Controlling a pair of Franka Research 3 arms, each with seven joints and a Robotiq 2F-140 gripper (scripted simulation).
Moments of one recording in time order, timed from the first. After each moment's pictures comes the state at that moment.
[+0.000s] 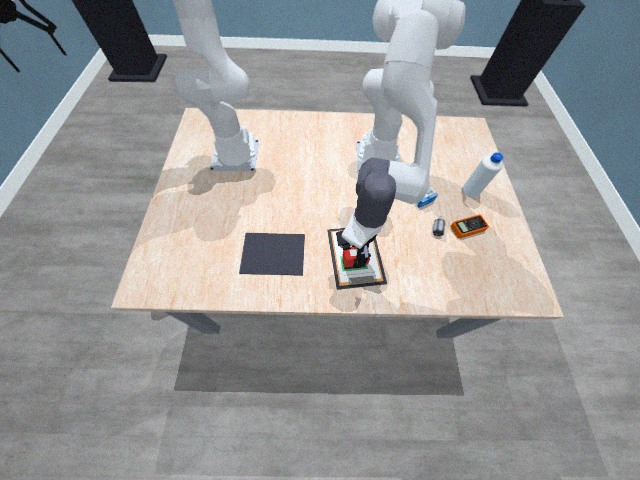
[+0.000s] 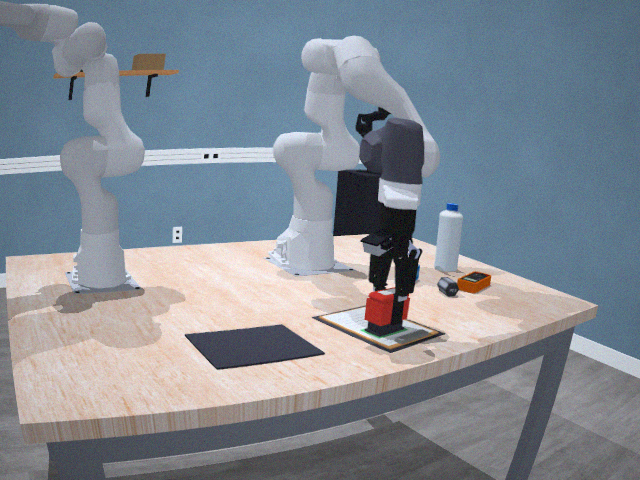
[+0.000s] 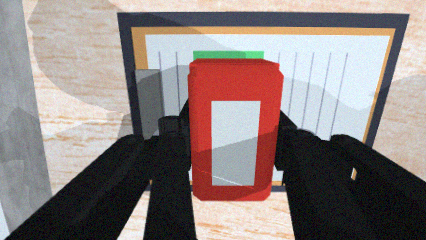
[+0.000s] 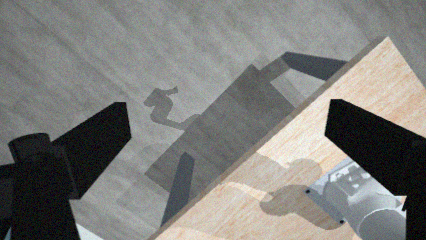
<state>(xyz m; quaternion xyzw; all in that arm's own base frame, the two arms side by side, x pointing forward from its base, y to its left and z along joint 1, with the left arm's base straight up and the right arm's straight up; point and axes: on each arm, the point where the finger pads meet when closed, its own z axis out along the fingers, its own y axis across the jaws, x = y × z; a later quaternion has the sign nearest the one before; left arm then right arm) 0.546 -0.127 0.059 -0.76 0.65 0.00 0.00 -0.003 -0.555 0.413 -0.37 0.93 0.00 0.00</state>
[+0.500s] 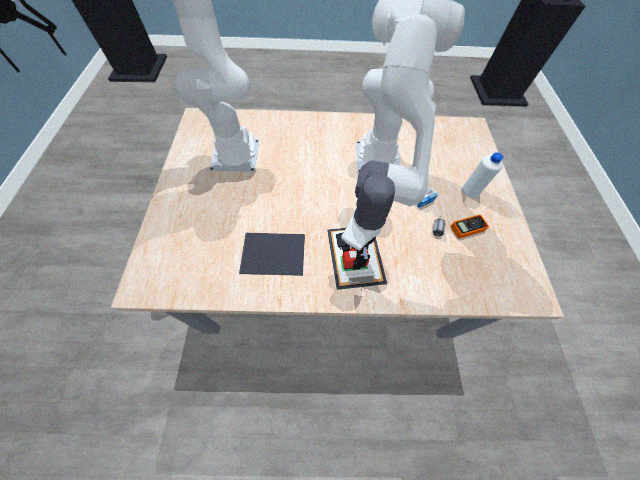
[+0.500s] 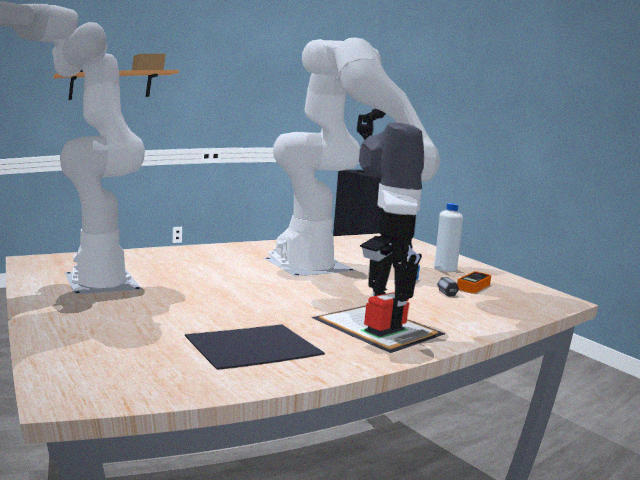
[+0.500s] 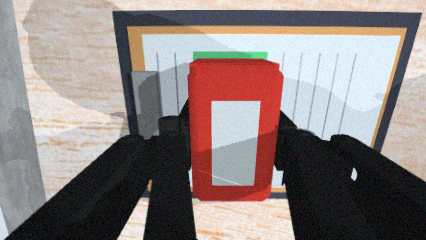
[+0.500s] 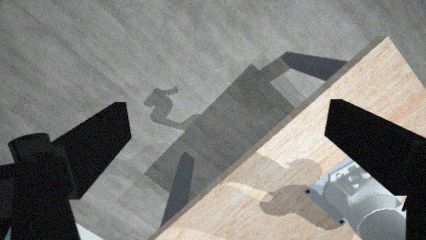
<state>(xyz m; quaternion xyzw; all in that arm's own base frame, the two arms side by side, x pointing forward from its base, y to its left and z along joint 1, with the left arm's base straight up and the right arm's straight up) 0.547 -0.128 0.049 -0.76 0.65 0.00 0.00 -0.003 -0.555 0.413 -0.37 0.93 0.00 0.00</state>
